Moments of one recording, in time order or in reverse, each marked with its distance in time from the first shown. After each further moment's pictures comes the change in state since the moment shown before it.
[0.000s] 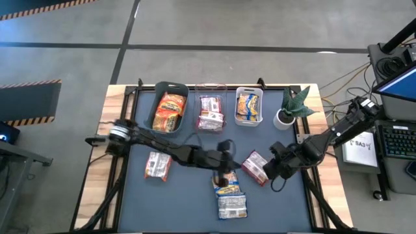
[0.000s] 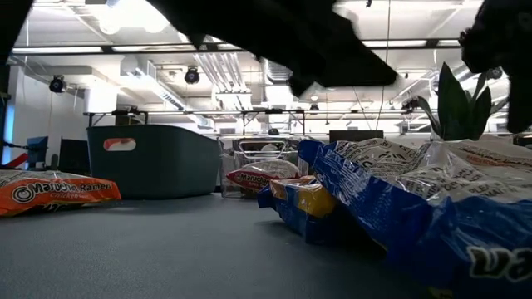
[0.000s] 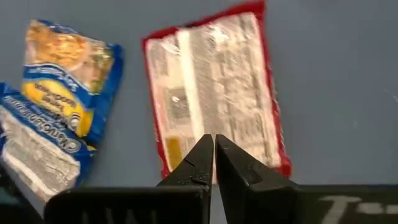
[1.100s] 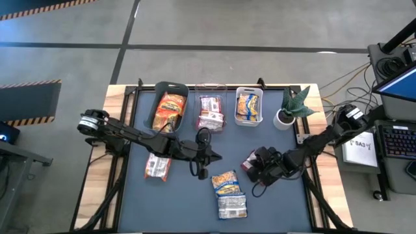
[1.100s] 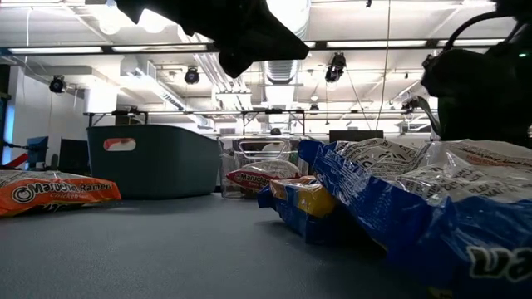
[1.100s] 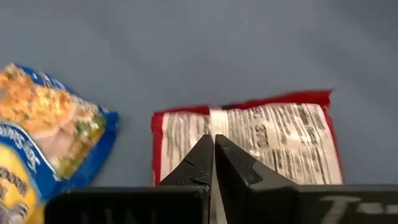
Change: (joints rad) left arm -0.001 -0.372 -0.290 -0.105 -0.031 -0.116; right arm -0.054 0.352 -0.066 0.455 0.305 -0.224
